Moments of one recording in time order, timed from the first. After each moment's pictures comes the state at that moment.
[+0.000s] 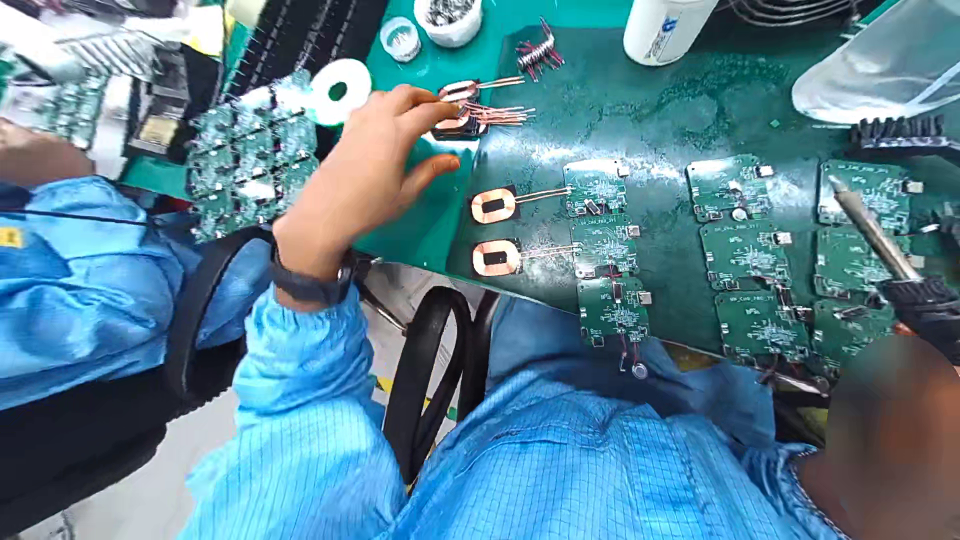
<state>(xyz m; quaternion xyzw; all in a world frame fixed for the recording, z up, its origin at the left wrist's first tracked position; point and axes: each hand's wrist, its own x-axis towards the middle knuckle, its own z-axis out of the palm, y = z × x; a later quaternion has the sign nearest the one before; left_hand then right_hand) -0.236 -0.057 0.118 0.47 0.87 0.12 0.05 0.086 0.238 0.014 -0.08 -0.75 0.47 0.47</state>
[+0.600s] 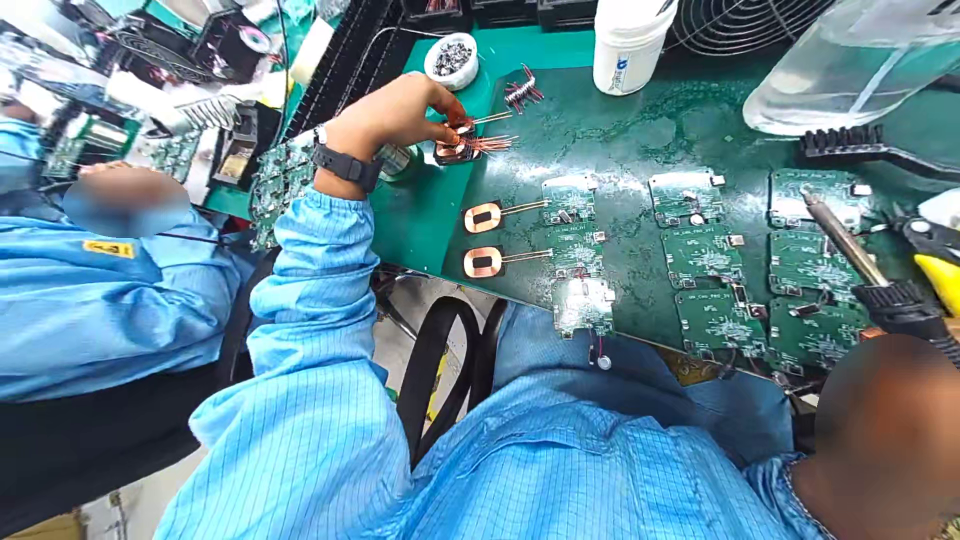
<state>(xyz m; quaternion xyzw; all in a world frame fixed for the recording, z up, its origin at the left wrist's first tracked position) -0.319 0.000 0.133 0.45 0.87 0.01 0.19 0.088 0.250 -0.002 -0.05 -0.68 0.52 0.52</state>
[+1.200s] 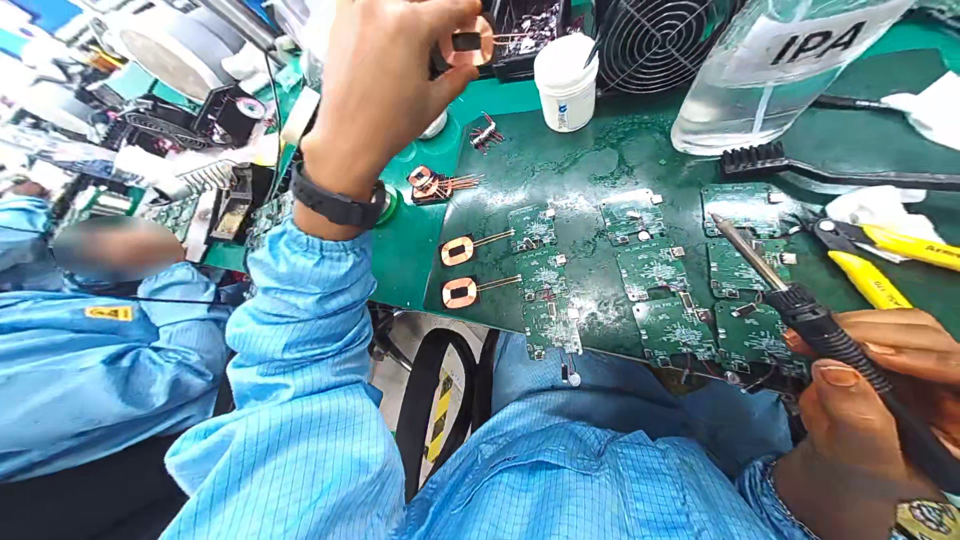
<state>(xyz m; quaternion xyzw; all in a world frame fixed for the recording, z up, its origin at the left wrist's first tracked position) -0.252 0.076 0.200 0.51 0.84 0.04 -0.15 0.083 0.249 0.005 -0.01 -0.68 0.52 0.51</state>
